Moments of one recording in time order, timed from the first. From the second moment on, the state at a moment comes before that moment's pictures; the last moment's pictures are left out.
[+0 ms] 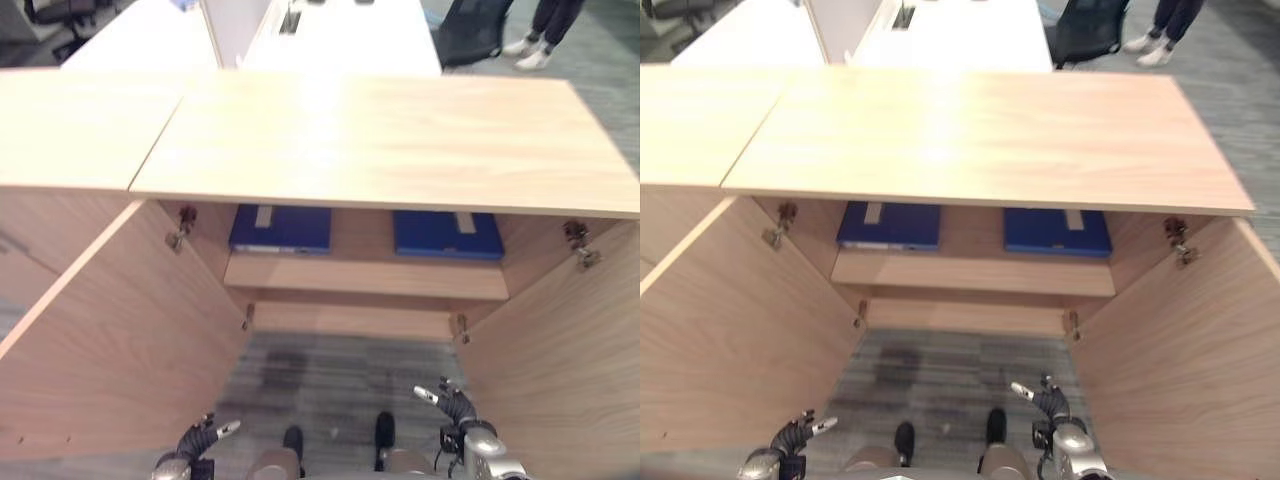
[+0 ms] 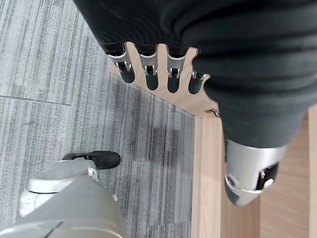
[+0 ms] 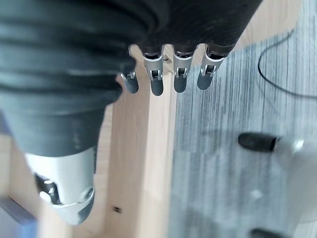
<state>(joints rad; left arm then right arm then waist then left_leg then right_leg) 0.05 0.32 -0.12 1.16 -0.25 -0.15 -0.06 0.01 -0.28 0.29 1.01 0.28 -0.13 -0.08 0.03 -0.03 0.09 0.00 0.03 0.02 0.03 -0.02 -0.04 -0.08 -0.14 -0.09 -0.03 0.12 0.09</state>
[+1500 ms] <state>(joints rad) -0.03 0.32 -0.12 1.17 -0.21 -0.12 -0.03 -0.02 -0.25 0.28 1.07 0.18 -0.08 -0.06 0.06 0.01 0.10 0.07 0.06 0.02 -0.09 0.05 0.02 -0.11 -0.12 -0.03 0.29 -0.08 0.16</state>
